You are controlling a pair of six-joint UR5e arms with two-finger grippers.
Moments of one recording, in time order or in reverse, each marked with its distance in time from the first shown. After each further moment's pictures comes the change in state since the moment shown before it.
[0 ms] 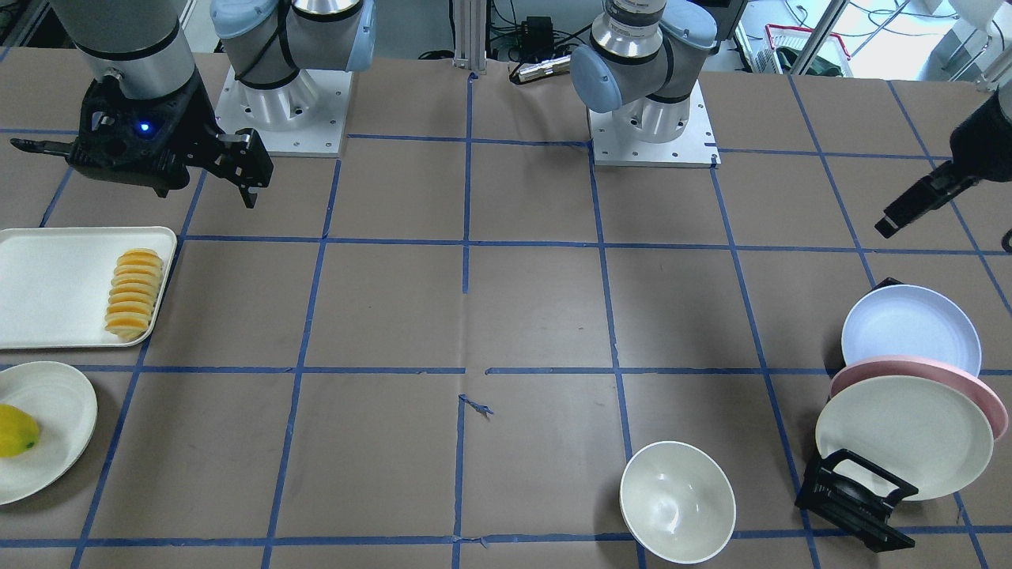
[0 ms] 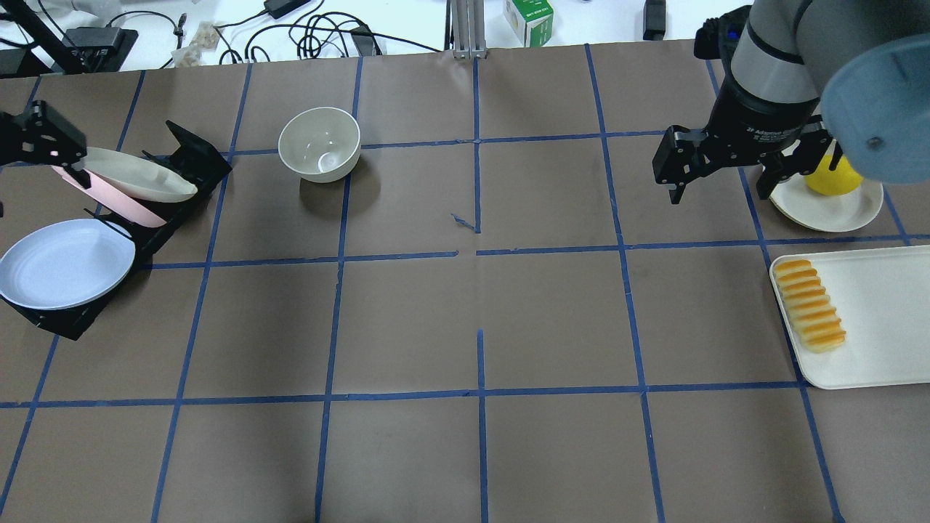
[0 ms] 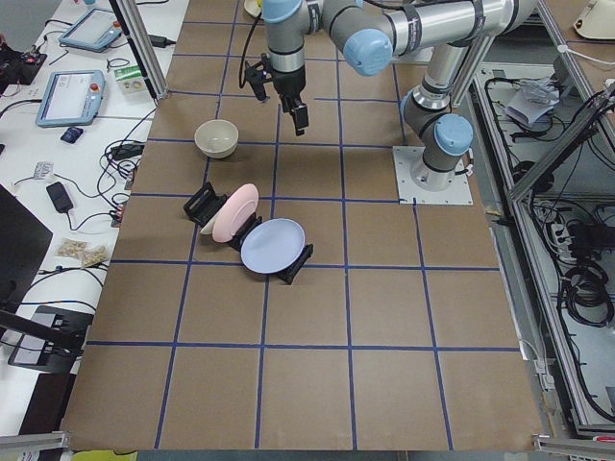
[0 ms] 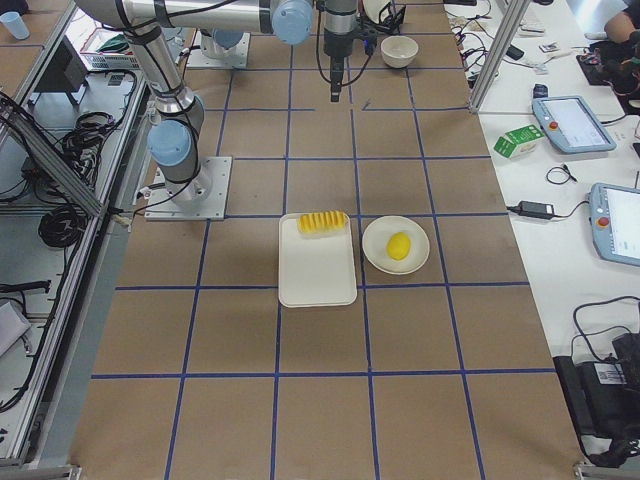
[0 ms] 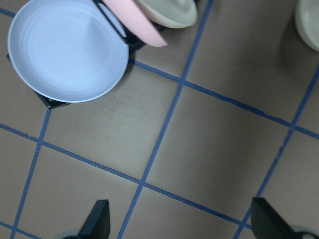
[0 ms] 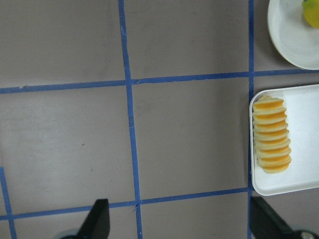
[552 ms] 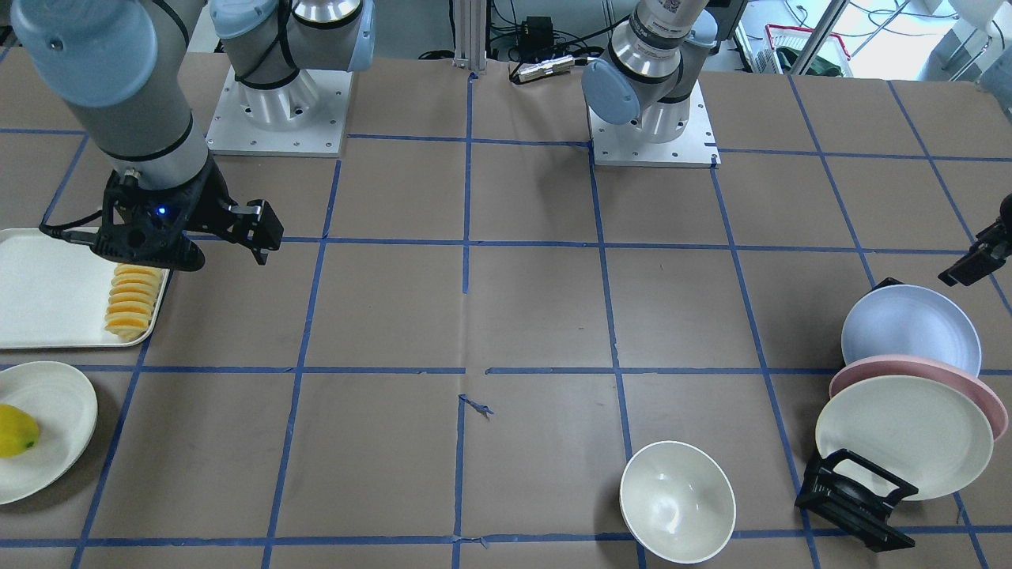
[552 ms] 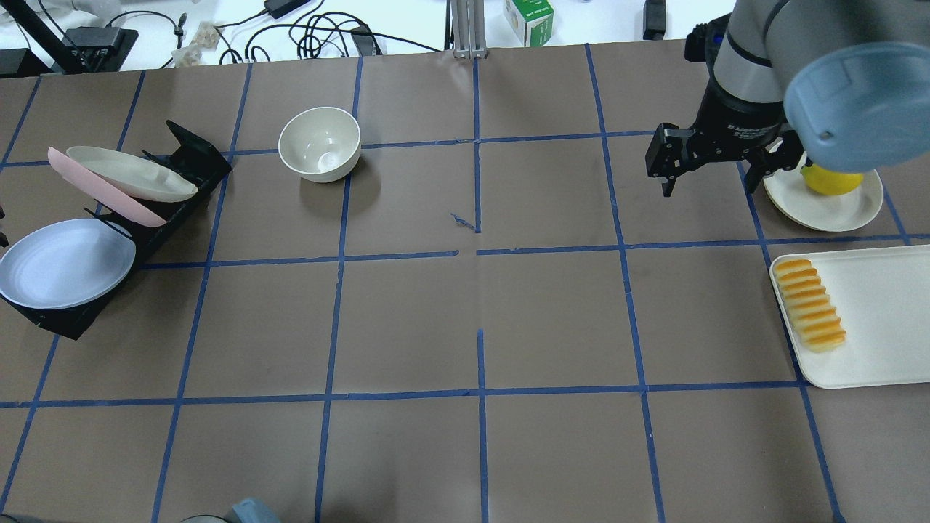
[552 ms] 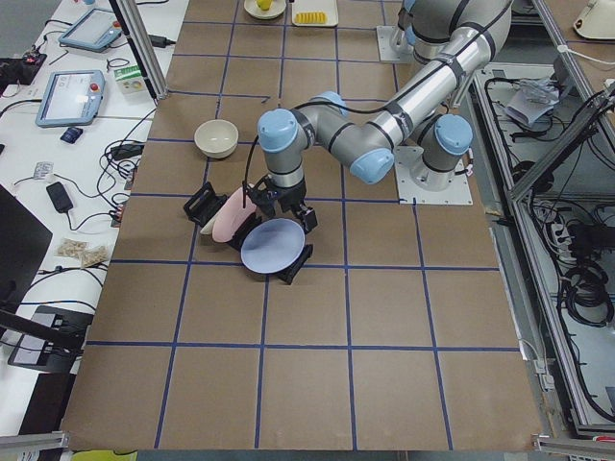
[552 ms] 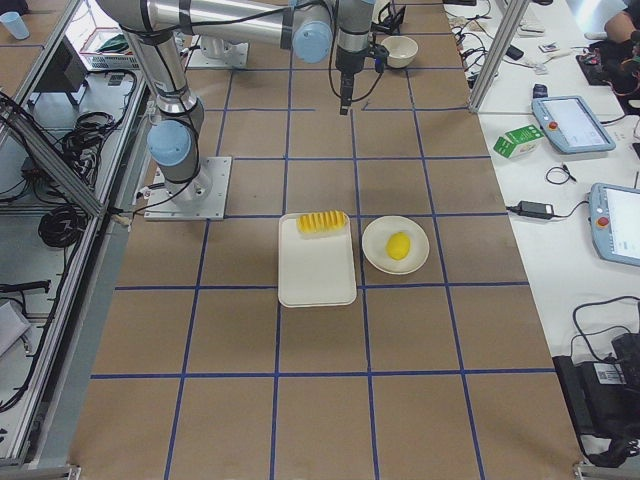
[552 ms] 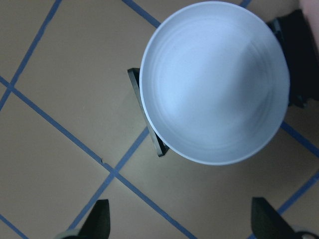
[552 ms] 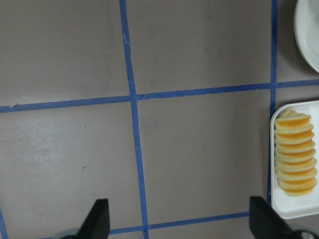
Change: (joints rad) left arm 0.149 -0.200 -0.048 0.289 0.087 0.028; right arm -0.002 0.145 -0.009 -0.082 0.036 0.006
